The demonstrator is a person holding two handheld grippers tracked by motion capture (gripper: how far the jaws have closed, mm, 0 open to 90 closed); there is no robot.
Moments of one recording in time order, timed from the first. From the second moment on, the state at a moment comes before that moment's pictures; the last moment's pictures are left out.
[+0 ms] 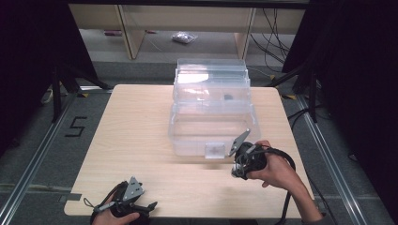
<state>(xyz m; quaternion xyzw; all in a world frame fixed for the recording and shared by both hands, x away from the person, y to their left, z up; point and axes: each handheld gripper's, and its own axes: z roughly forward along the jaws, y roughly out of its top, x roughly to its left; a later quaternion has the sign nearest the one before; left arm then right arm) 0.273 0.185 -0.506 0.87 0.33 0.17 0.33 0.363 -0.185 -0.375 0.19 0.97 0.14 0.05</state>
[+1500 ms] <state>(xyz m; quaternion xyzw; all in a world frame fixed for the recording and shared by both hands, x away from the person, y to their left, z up) 0.274 0.185 -0.507 0.86 0.34 0.17 0.33 0.449 -0.203 -0.321 0.27 0.95 0.12 0.07</state>
